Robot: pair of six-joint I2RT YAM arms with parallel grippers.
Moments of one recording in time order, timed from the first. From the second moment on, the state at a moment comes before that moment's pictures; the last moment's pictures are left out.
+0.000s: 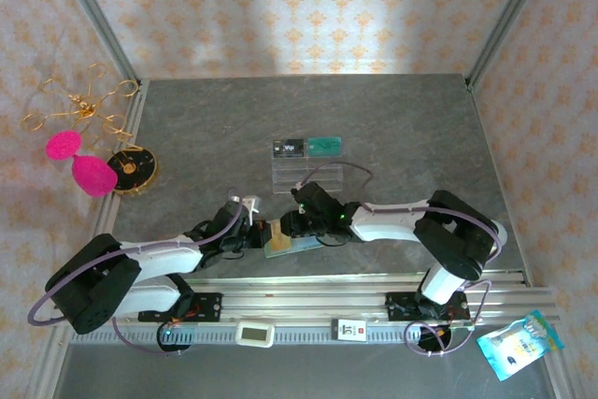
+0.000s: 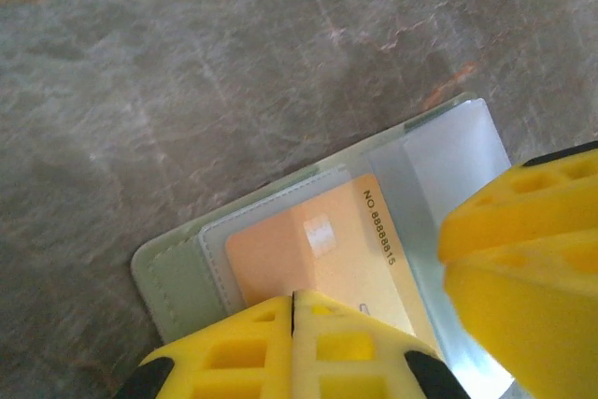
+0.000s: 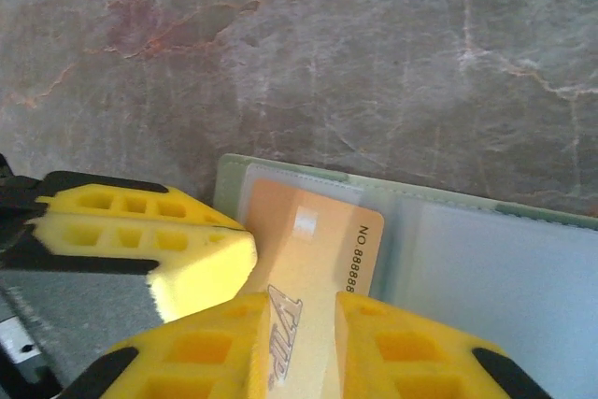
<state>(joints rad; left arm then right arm) -0.65 1.23 0.24 0.25 0.16 -0.75 0.97 1.65 0.77 0.06 -0.18 0.80</state>
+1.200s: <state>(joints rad) -0.69 1.19 0.26 0.26 0.18 -0.74 0.96 1.58 0.62 0.11 -0.11 0.93</state>
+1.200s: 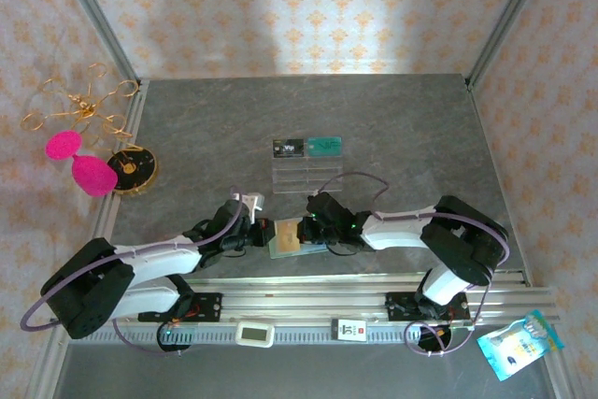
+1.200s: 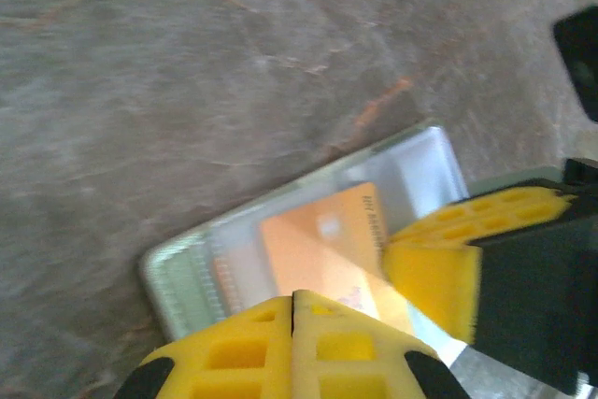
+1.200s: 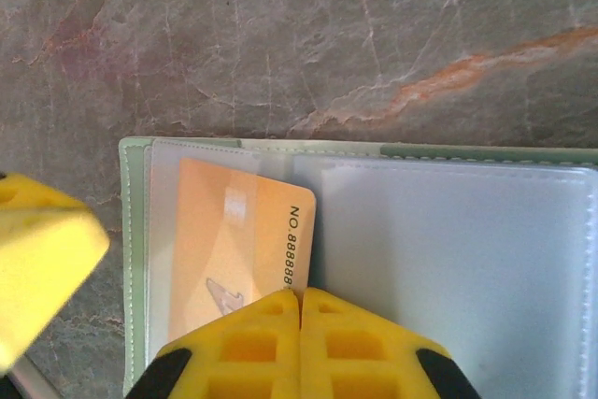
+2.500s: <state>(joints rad) -0.75 1.35 0.34 0.27 0.21 -0.72 0.93 1.51 0.53 0.16 -0.16 0.97</state>
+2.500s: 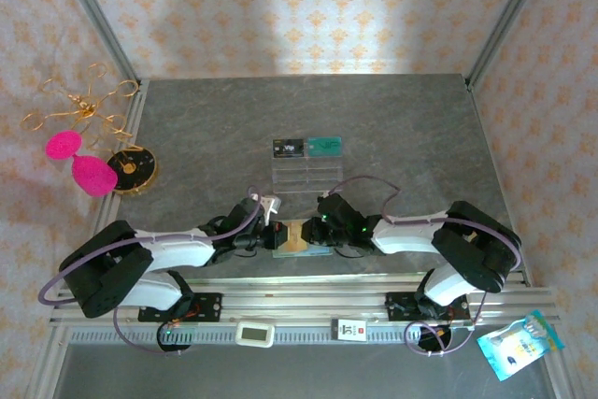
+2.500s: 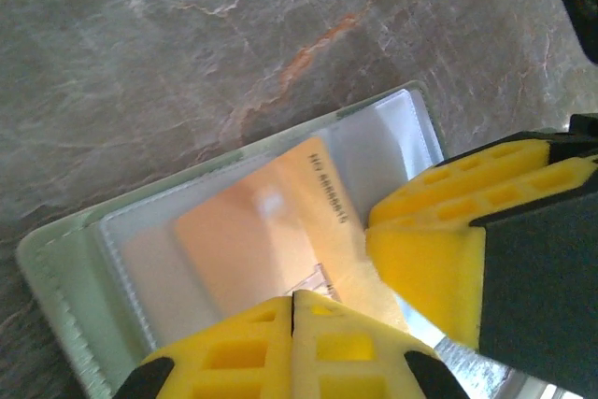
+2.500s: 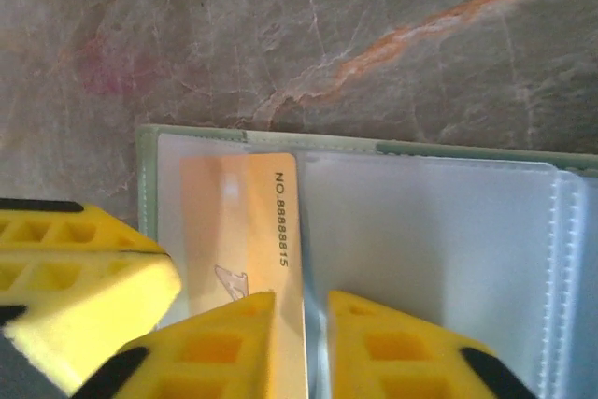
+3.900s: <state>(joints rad) -0.75 1.48 0.39 0.38 0.30 -0.72 0.87 1.41 0.49 0.11 -0.12 0.81</state>
